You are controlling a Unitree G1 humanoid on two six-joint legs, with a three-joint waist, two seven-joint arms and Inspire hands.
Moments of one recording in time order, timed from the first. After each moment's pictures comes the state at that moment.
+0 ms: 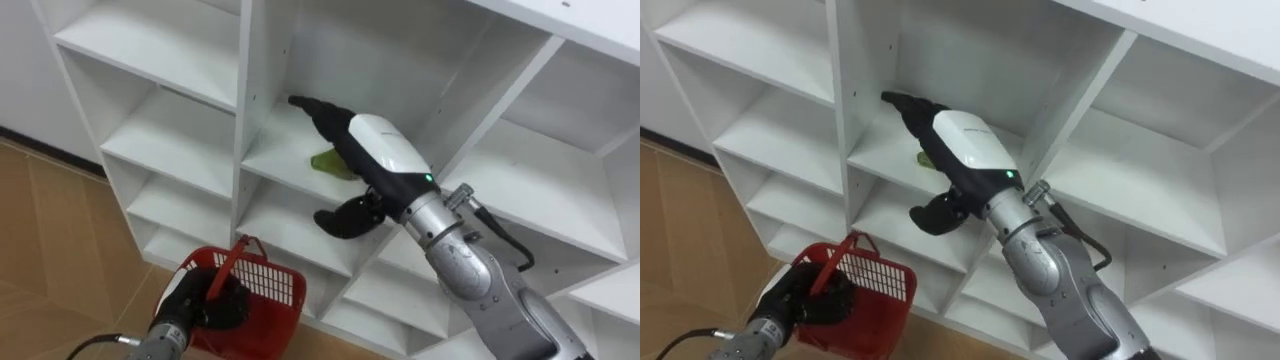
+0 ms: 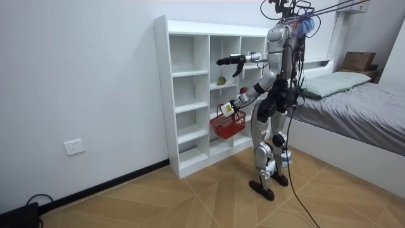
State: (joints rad) left arm 0.05 0.22 -0.03 0.68 0.08 -0.07 -0.07; right arm -0.14 -0.34 0.43 -0.06 -0.55 -0.10 0.02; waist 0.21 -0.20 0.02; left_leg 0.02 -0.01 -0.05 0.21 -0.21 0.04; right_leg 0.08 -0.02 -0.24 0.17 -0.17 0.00
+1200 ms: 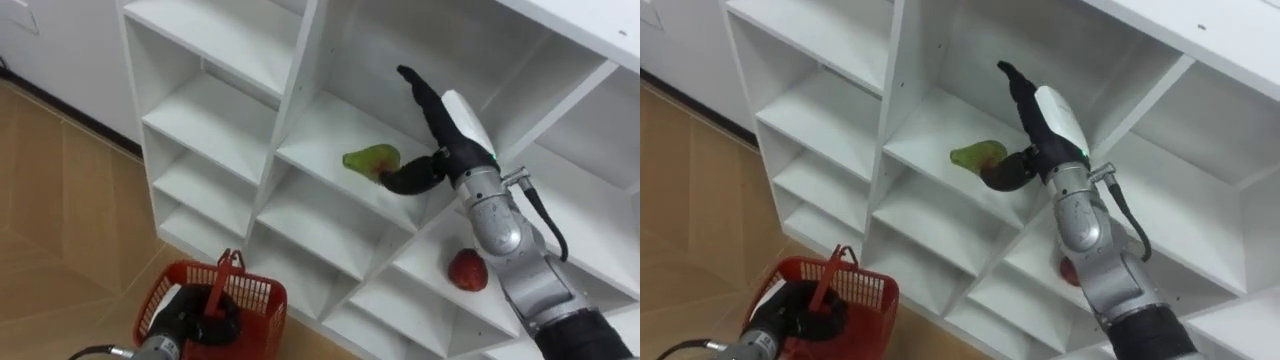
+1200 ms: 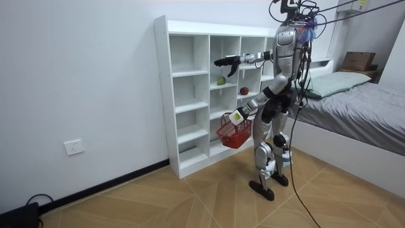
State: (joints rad) left arm 0.06 0.20 0.01 0.68 0.20 0.02 -0.13; right arm -0.31 -0.35 0.27 0.37 -0.33 -0.05 -0.14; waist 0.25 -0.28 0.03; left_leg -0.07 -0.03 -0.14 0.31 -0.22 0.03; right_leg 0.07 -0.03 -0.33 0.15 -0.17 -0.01
